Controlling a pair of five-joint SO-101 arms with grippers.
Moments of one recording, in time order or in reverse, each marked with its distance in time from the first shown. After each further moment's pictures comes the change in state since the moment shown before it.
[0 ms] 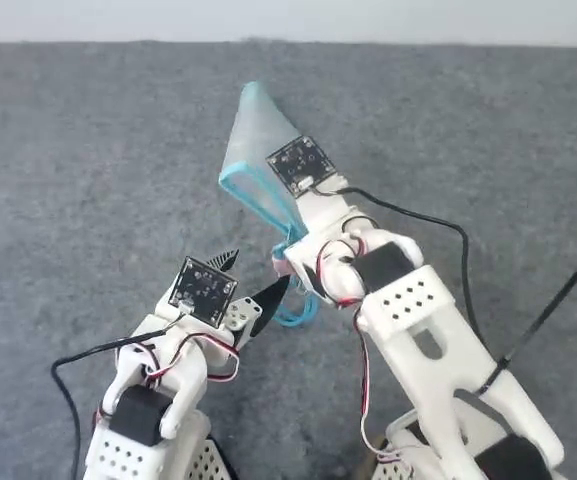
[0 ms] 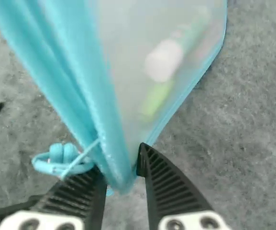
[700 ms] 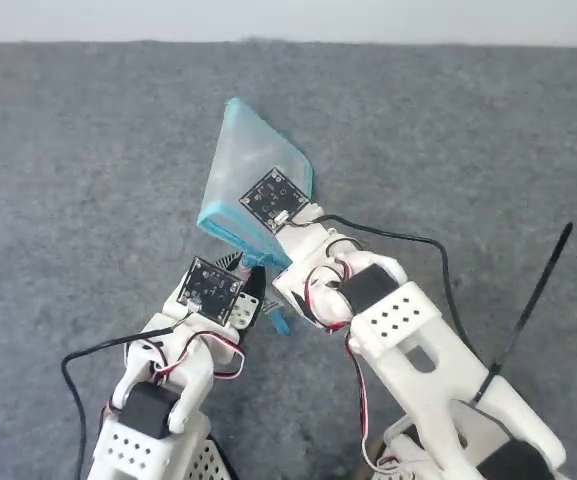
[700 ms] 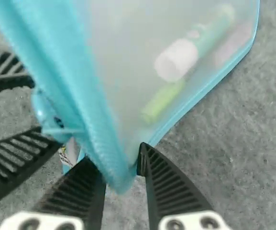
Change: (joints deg) left arm 0.2 -0.1 5.6 -5.1 0.0; right arm -4.5 -1.0 7.5 -4.6 4.7
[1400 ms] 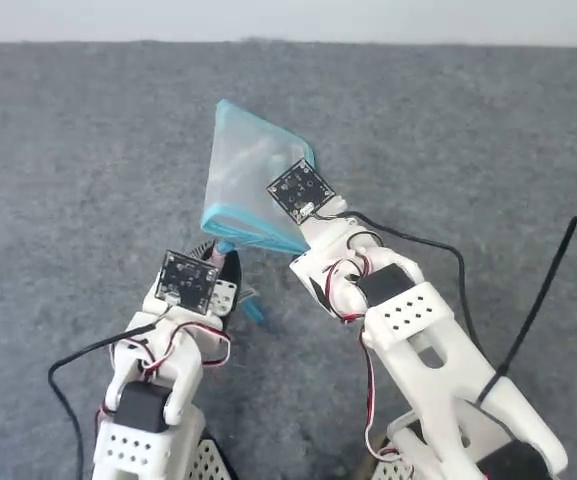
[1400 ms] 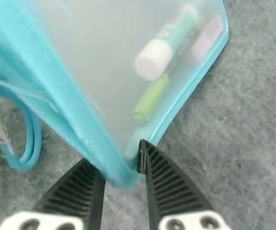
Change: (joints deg) left arm -9.1 0.1 0.9 -3.2 -0.1; right arm 7.1 -0.2 5.2 -10.3 2.7
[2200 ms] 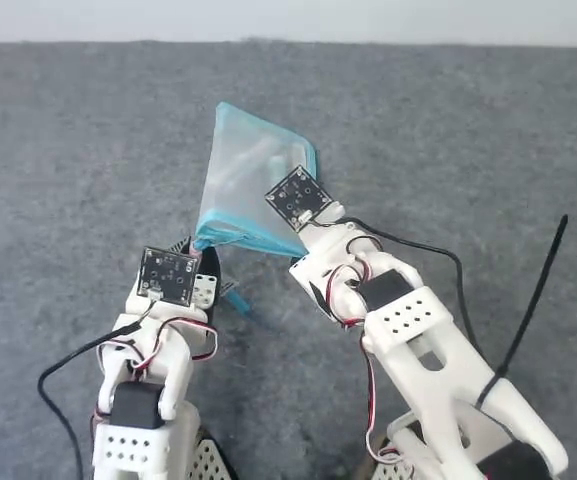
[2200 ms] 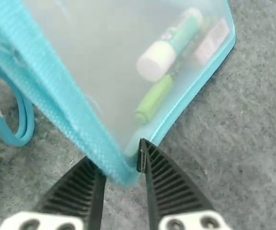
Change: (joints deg) left arm -7.0 0.0 0.2 -0.2 0.0; right arm 0.0 0.0 3.0 -3.5 1.9
